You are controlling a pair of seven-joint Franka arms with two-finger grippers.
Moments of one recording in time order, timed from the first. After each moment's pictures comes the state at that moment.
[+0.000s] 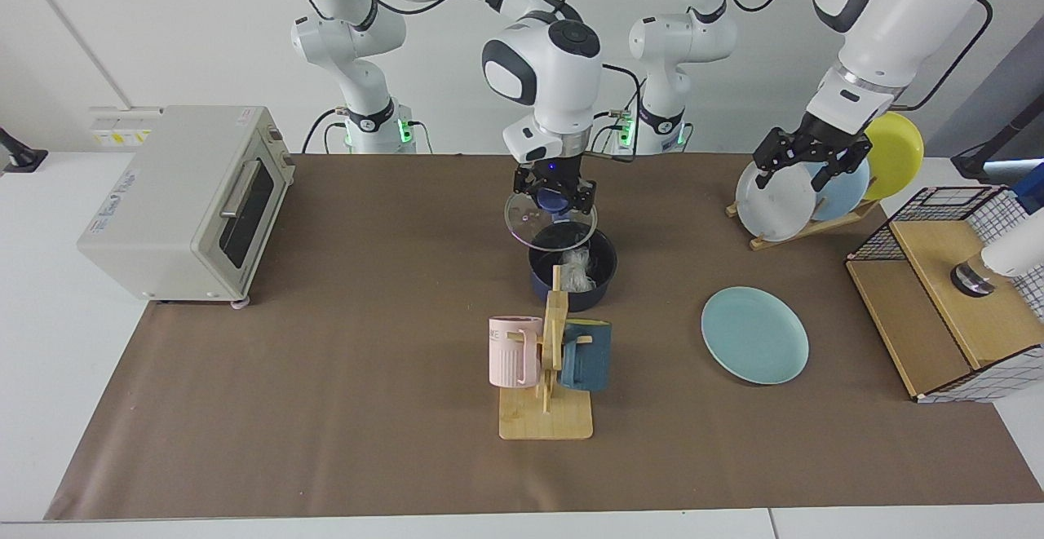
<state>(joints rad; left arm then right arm) 0.00 -0.04 0.00 -1.70 -0.06 1.68 0.07 0.31 0.39 0.49 -1.53 -0.24 1.89 1.27</state>
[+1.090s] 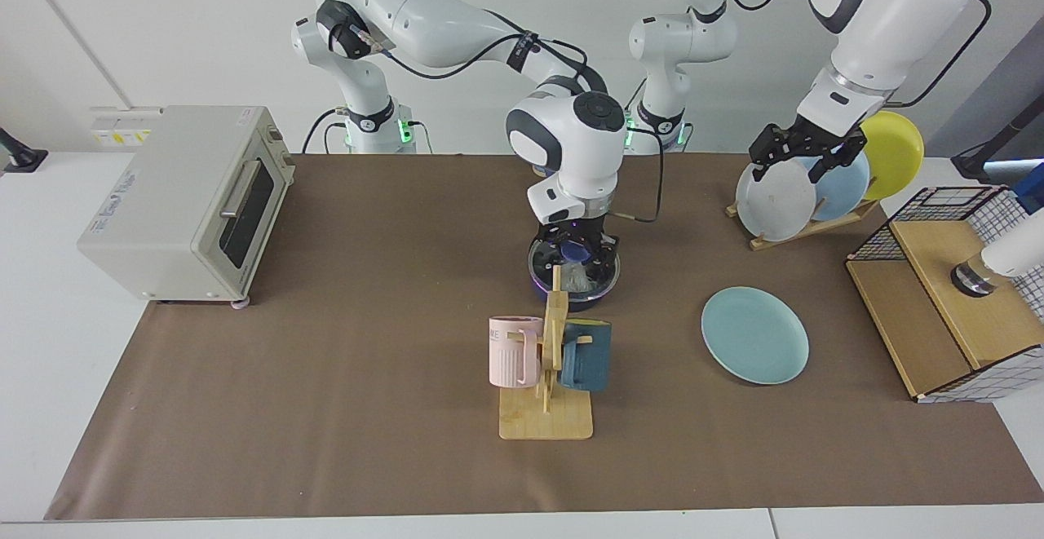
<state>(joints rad) 0.00 -0.05 -0.01 -1.70 -0.02 1.61 0.07 0.36 0.68 0.48 -1.25 -0.33 1.88 1.33</state>
